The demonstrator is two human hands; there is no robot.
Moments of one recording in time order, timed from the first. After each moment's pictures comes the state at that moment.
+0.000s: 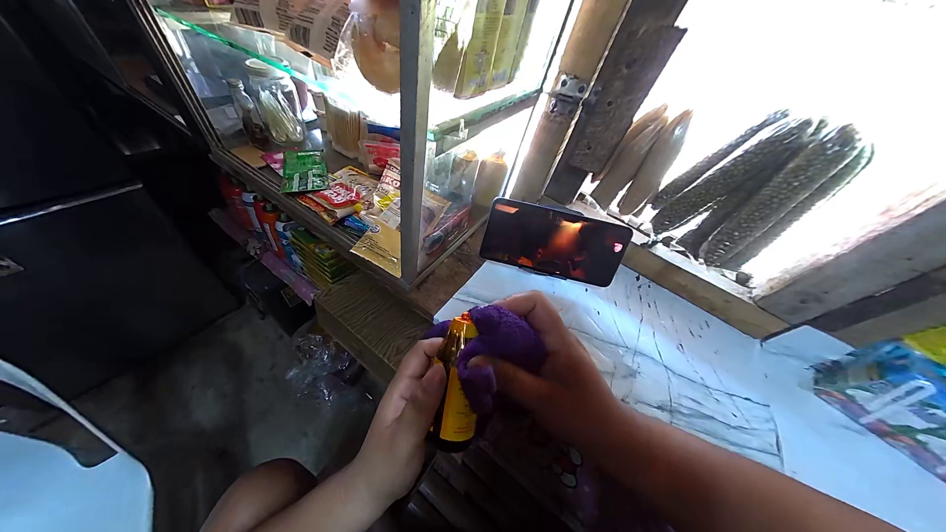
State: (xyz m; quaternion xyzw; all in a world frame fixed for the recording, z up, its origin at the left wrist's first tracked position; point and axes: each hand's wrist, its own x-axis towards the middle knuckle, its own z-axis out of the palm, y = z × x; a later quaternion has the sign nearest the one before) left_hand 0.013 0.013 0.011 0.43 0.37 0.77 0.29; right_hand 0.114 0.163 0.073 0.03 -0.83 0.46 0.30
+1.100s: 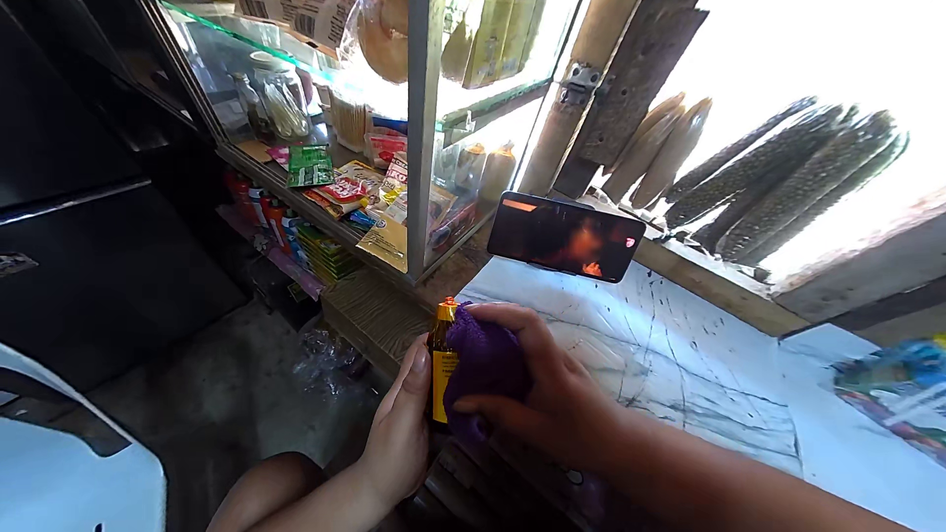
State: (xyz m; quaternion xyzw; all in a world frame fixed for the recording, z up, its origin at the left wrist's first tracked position) left_hand 0.023 0.009 0.014 0.33 0.39 0.81 0.28; right_hand 0.117 0.158 0.068 0.08 -0.89 0.34 0.29
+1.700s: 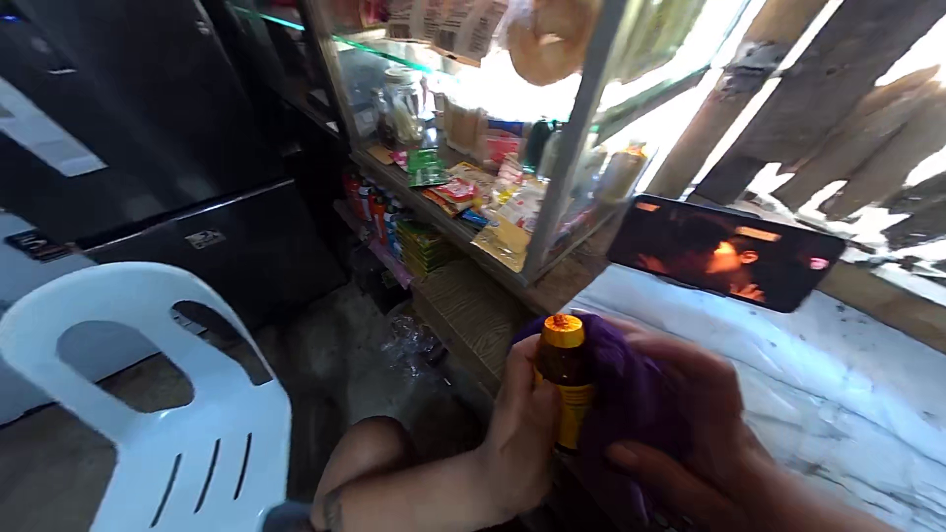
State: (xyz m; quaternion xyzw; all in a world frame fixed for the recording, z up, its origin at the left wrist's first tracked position) left_hand 0.021 0.005 0.010 0.48 0.41 0.77 0.07; right_hand 0.111 0.158 0.057 0.20 -0.85 0.38 0.30
